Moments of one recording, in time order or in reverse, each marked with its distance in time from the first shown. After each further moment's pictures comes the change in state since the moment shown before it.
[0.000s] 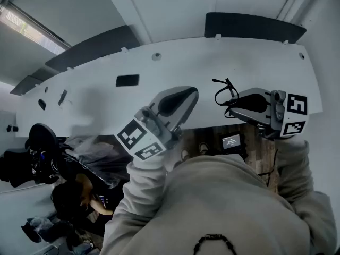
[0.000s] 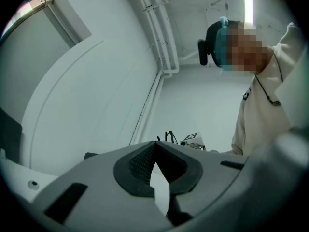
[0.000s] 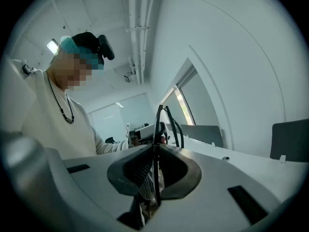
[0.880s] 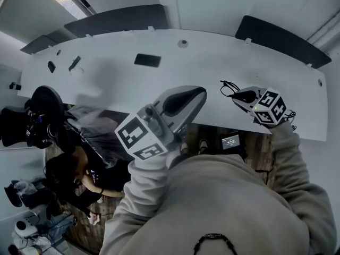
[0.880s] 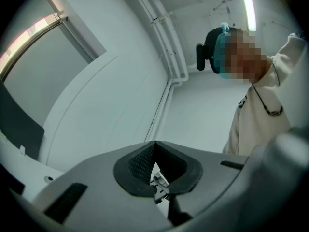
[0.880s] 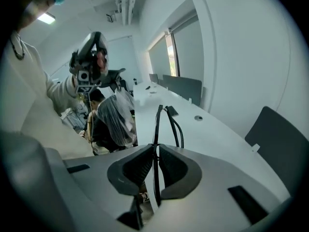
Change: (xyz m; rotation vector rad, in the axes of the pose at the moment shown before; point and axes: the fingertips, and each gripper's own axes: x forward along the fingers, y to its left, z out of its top) left arm -0.059 0.017 0.020 -0.037 -0.096 0.147; right arm 0.047 -0.140 -0.157 -0.098 0.635 -0.240
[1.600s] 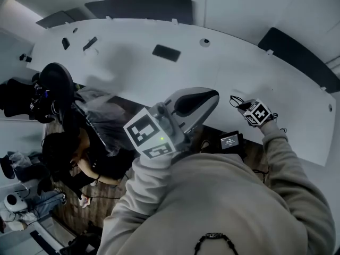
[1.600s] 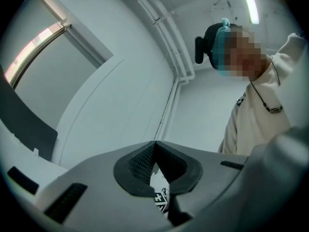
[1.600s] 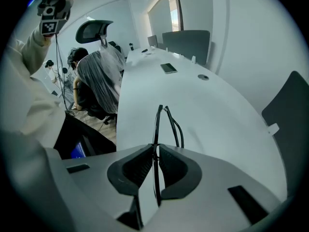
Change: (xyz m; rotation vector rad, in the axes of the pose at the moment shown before) left arm -0.016 0.024 -0.002 0.011 0.005 0.105; right arm 0.129 -0.065 -0.141 -0.061 0.365 -0.012
